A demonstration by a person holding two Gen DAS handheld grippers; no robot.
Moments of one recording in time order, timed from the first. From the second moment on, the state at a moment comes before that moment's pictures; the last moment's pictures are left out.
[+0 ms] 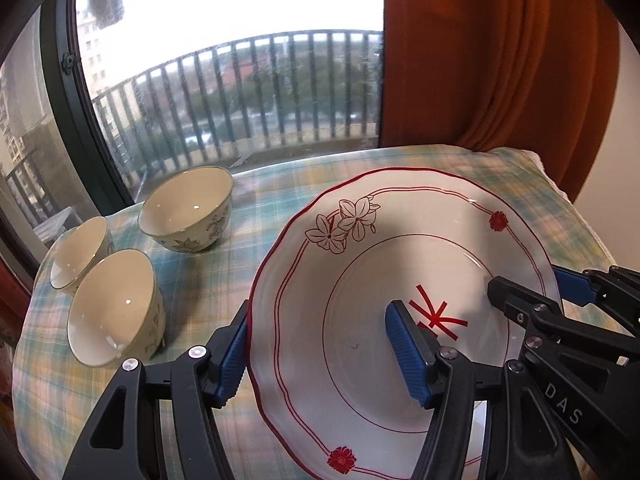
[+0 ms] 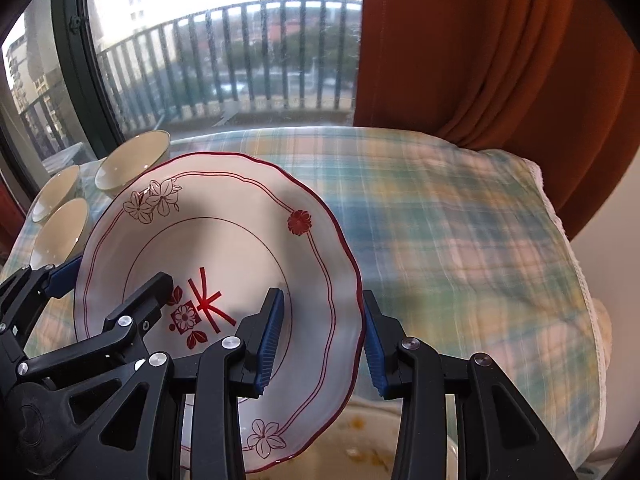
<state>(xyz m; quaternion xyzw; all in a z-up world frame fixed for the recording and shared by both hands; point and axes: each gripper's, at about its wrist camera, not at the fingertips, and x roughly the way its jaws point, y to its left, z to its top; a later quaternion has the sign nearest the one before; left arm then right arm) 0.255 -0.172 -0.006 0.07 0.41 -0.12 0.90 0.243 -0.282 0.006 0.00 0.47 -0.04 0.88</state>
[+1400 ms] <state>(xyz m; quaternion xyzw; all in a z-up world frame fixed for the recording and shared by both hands) 0.140 -0.251 -0.050 0.11 0.43 -0.18 0.88 0.098 -0.362 -0.032 0.04 0.47 -0.11 0.87</state>
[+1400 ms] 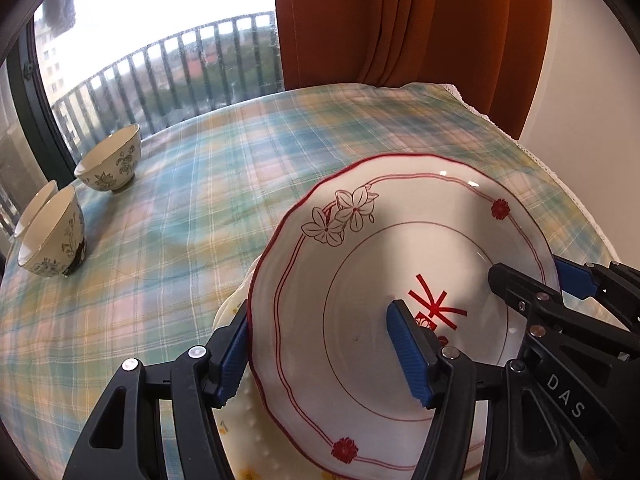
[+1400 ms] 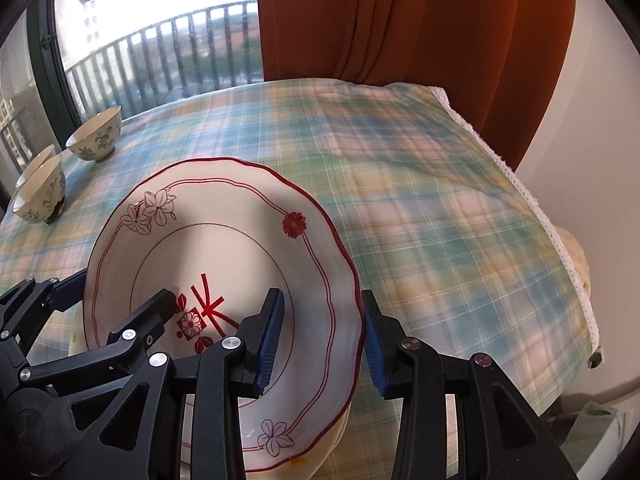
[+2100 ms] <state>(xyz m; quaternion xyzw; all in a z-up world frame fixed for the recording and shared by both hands) 0.131 -0.251 -0.057 0.15 0.40 -0.17 0.89 0.086 -0.370 -0.024 0.07 0.40 -0.12 0.91</state>
